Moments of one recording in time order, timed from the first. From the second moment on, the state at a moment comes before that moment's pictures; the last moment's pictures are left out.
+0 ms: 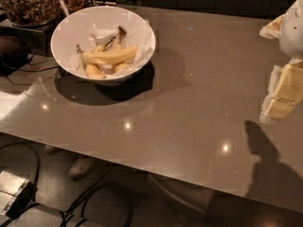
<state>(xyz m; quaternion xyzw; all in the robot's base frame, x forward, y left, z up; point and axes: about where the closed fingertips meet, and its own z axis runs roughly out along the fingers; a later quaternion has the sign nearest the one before) 0.439 -0.213 0.989 -0.60 0.78 -0.05 0.18</state>
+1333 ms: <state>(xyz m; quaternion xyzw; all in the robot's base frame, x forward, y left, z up) 0.491 -0.108 1.021 -0.65 0.74 -0.03 0.18</state>
